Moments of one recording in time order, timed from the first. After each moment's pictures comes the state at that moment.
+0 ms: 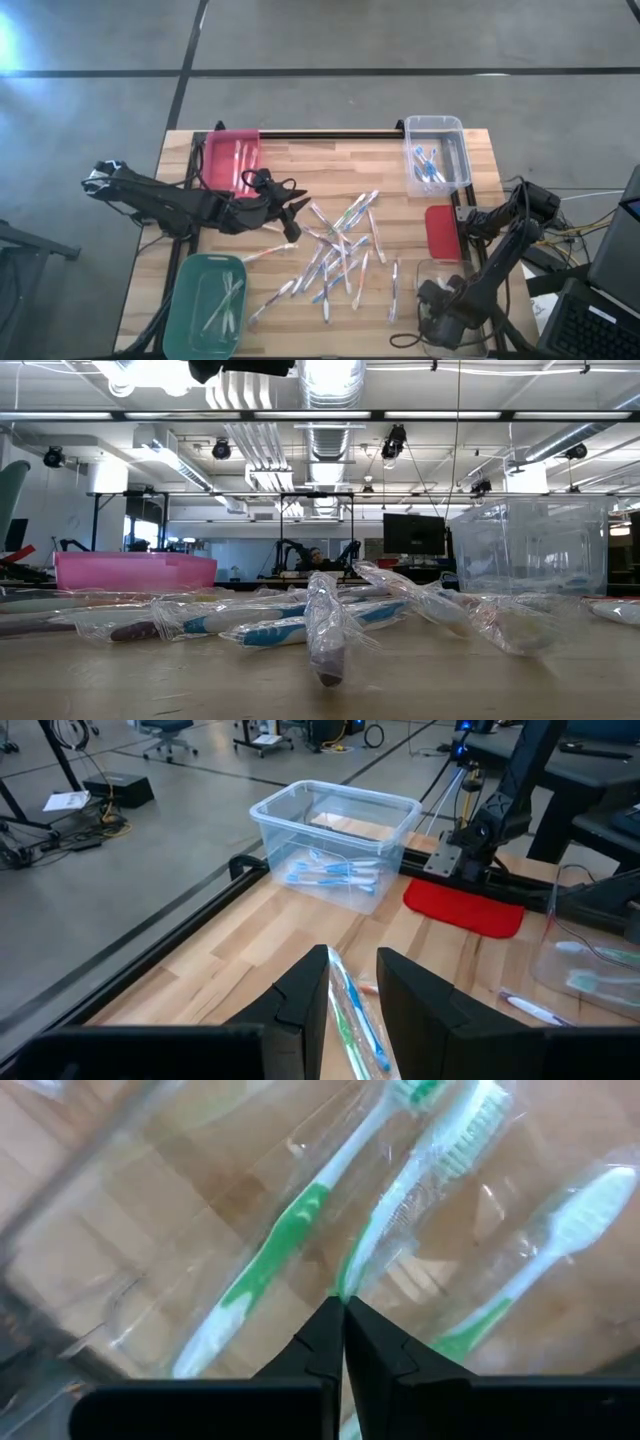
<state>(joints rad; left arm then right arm) -0.26 1.26 1.09 -0.20 -0.73 -0.31 1.01 1.65 1.00 -0.85 -0.03 1.76</state>
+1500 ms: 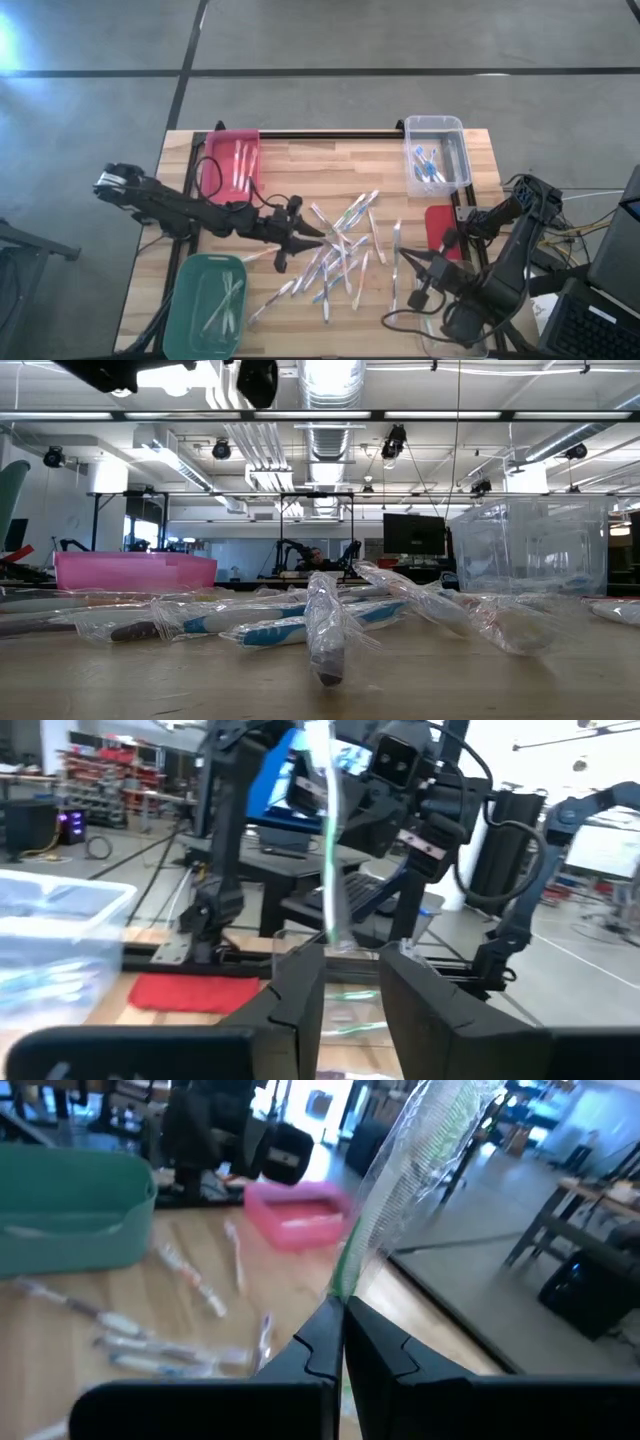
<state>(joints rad) -0.22 1.37 0.71 0.81 -0.03 -0.18 0.96 1.59 1.47 -1.44 1.31 1.34</state>
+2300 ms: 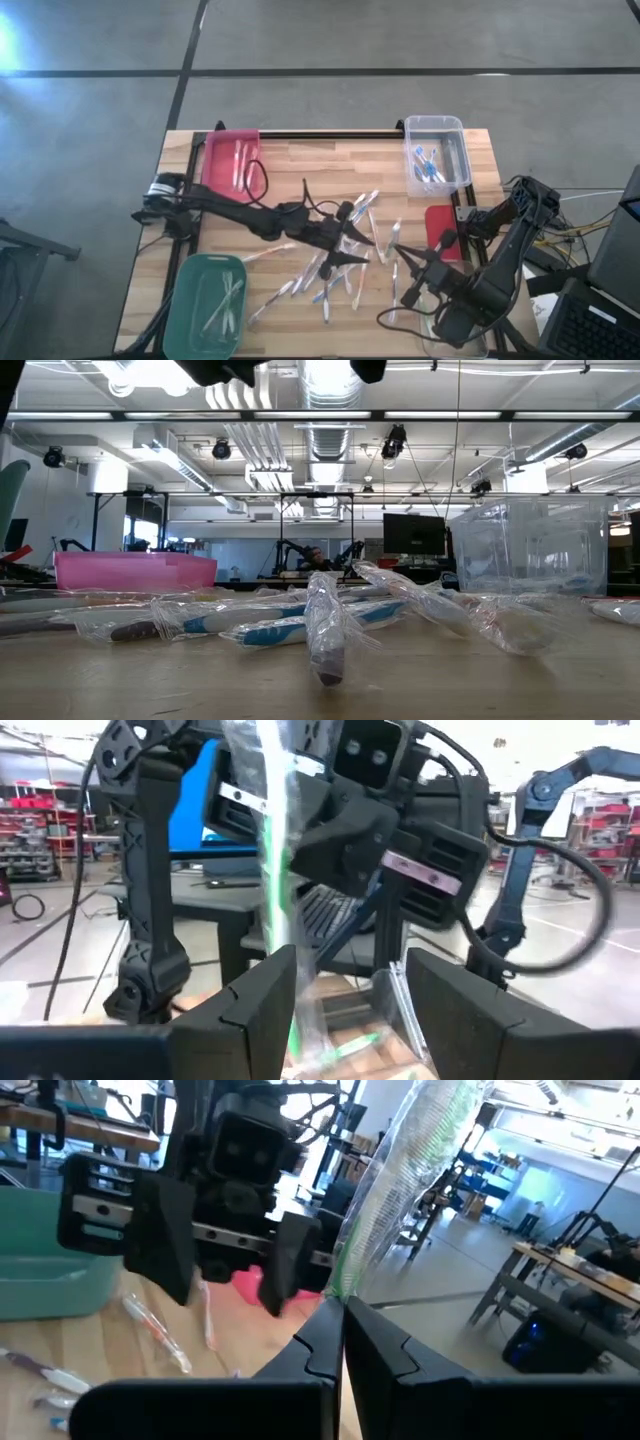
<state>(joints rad) -0.17 1.79 1.18 0.80 0.19 -0.04 0.93 1.61 1.44 -1.38 1.49 1.26</state>
